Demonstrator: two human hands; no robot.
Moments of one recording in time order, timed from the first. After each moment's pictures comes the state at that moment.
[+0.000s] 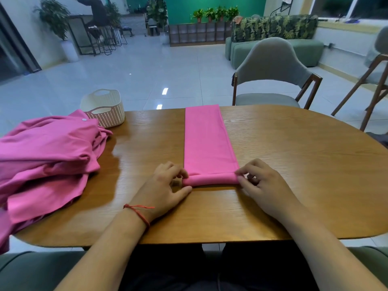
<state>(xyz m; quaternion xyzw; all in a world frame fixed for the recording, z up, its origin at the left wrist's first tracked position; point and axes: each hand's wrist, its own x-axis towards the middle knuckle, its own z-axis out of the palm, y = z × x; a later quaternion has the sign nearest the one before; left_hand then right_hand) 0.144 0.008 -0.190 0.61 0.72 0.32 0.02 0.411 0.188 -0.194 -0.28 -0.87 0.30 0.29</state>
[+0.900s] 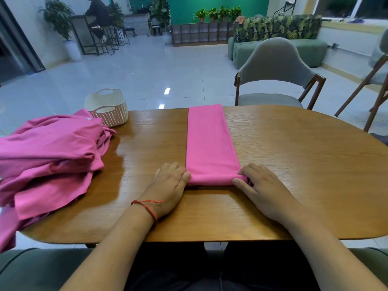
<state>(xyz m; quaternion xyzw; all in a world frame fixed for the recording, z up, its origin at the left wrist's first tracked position) 0.149 0.021 -0.192 0.58 0.79 0.22 0.05 0.403 0.189 -0.197 -0.27 -0.92 0.19 0.20</state>
